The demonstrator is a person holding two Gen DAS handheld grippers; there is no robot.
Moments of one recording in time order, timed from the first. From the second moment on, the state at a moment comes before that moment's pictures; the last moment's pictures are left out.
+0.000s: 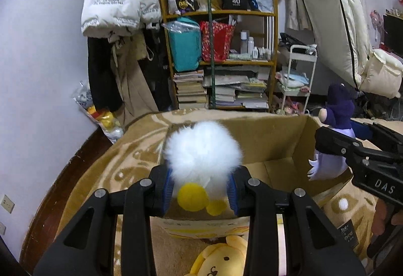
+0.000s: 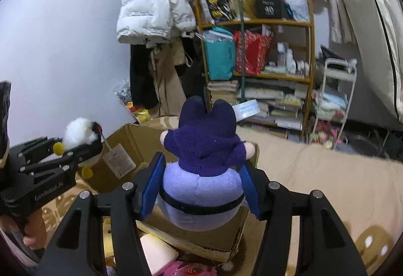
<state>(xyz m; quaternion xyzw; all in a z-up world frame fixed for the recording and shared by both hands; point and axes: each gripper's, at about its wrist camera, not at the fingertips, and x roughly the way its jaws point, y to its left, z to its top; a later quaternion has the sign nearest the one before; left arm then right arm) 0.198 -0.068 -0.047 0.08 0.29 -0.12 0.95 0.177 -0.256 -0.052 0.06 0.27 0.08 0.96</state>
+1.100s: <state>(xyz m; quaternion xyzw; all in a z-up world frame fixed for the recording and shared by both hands) 0.139 -0.034 -0.015 0.05 0.29 -0.07 0.95 0.128 -0.267 -0.031 0.11 0.27 0.07 0.95</state>
